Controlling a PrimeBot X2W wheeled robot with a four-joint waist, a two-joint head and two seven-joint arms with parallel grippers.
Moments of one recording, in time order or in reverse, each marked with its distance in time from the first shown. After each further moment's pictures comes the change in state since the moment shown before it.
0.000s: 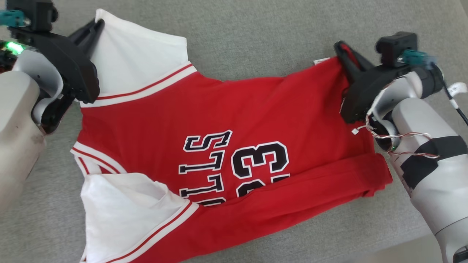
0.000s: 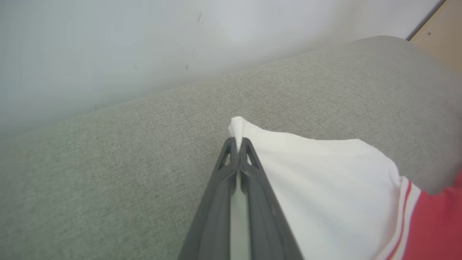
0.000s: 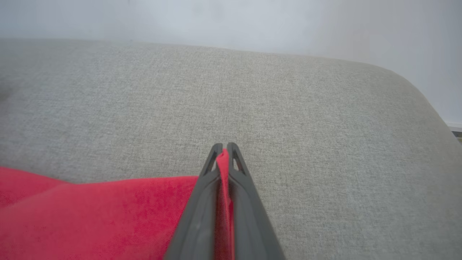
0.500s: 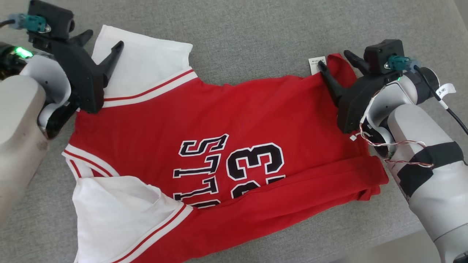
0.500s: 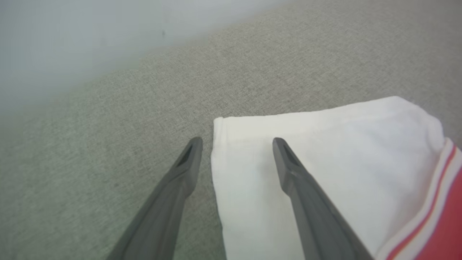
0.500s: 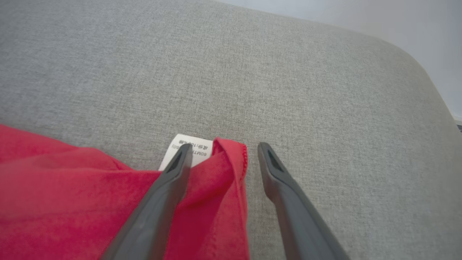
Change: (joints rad) left arm 0.034 0.012 0.049 -0.049 0.121 0.001 0.125; right arm 0.042 -0.007 -0.015 -0.055 -0.067 0.000 0.095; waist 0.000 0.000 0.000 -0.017
